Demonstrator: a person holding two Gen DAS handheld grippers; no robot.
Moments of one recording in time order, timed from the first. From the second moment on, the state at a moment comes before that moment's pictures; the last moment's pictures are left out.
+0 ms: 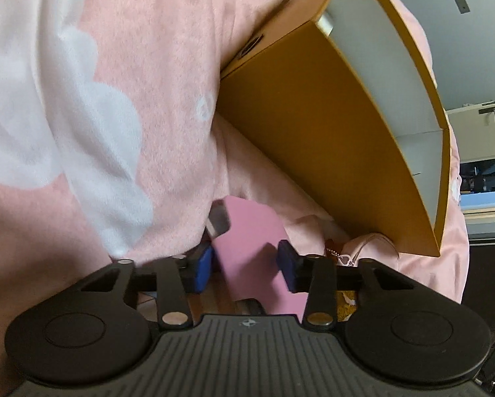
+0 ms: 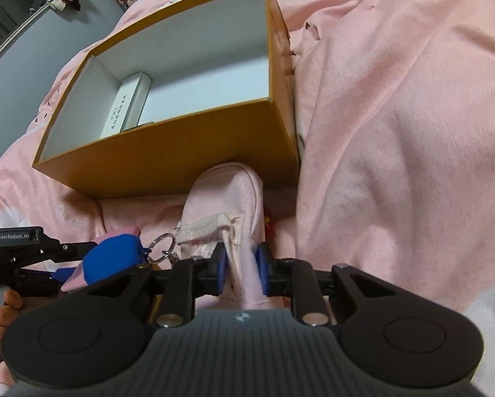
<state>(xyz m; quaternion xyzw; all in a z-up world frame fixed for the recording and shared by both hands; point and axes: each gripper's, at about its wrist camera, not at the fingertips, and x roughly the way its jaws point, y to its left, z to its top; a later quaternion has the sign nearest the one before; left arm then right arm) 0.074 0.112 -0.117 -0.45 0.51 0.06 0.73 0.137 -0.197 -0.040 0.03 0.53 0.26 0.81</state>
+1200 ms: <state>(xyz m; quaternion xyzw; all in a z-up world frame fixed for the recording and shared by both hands) 0.150 0.051 0.037 -0.28 0.32 -0.09 0.90 0.159 -0.197 0.093 0.00 0.33 0.27 0.90</state>
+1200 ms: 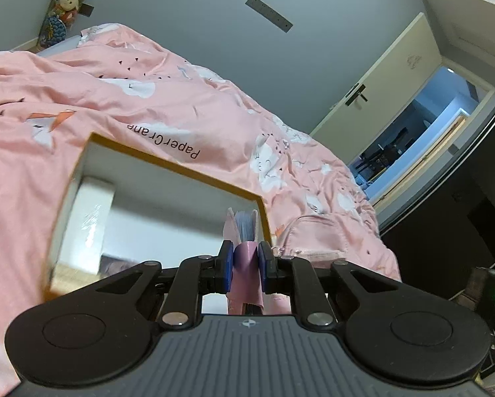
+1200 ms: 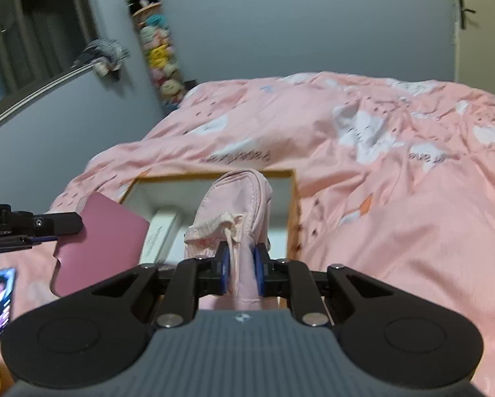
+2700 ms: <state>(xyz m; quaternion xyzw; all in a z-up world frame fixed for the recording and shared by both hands) 0.190 0.037 -0.053 -0.21 0.44 -0.02 0.87 0.203 -0.153 0.039 -0.09 0.35 0.28 0.89</state>
